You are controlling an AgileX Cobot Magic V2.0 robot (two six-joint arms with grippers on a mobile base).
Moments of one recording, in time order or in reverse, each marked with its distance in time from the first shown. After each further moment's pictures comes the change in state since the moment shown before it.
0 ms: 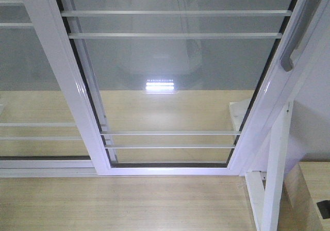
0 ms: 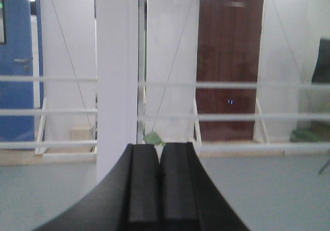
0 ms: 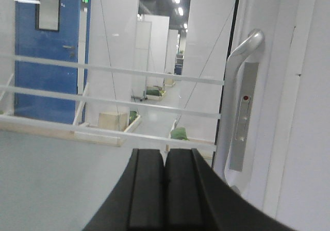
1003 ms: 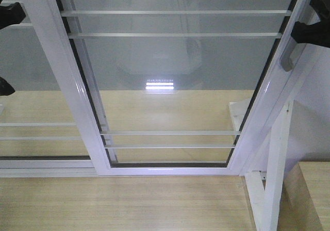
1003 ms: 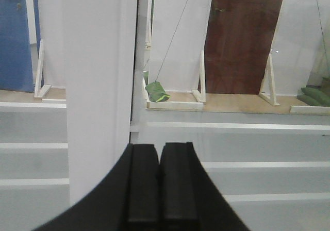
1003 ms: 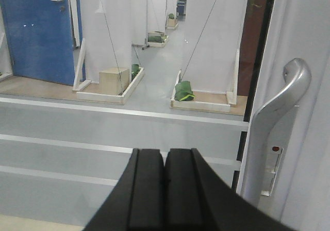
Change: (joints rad) left arm 0.000 1.119 -0.820 -0.048 -0.050 0.002; right arm 0.000 1.035 -0.767 0.118 -0.040 -0.070
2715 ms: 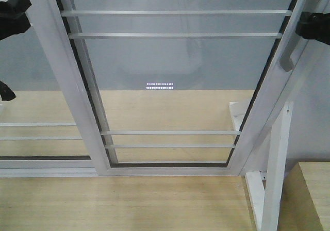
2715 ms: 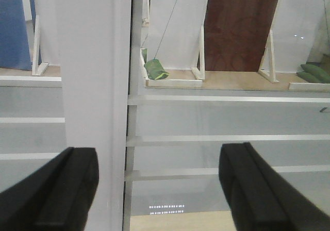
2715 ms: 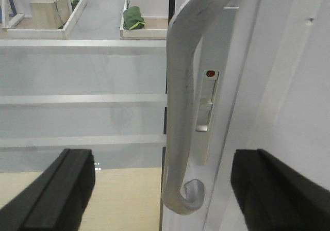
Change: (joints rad) left arm 0.000 0.000 -0.001 0.000 0.086 0.002; right arm -0.202 0.367 -0.186 0.153 0.085 -0.139
